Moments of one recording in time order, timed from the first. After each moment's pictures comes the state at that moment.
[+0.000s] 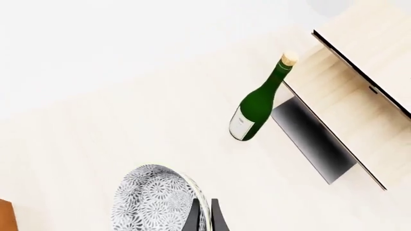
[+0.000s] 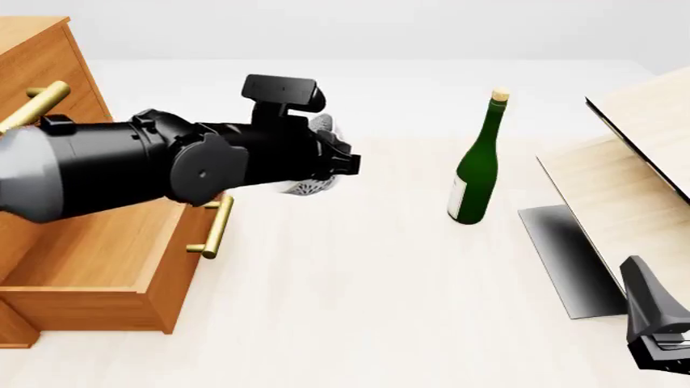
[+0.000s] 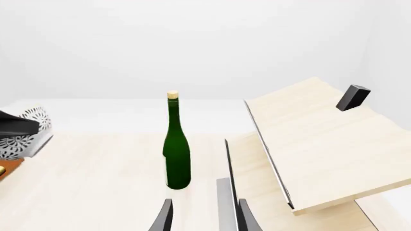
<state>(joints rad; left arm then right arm) -0.68 1.55 -1.07 0.09 -0.19 0.00 0.01 0.00 -0.01 0.00</state>
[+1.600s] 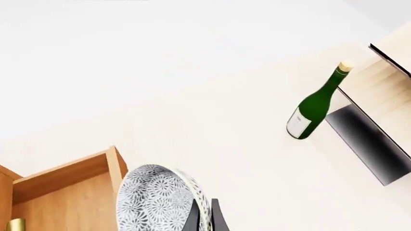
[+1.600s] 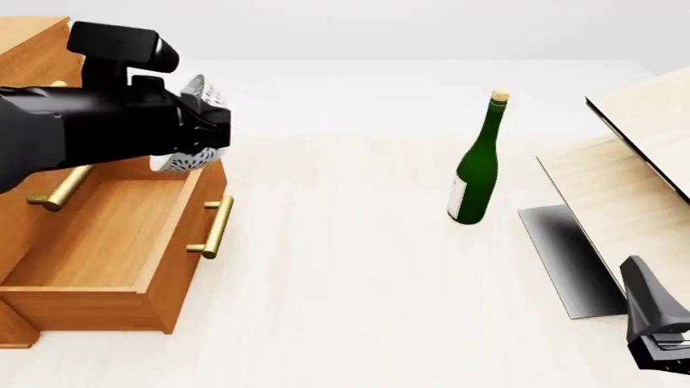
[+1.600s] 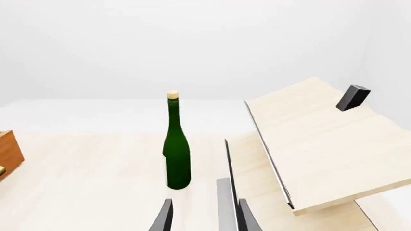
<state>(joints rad) -0.44 1.16 -0.94 0.30 -0.04 0.00 0.01 0.00 -0.01 0.00</state>
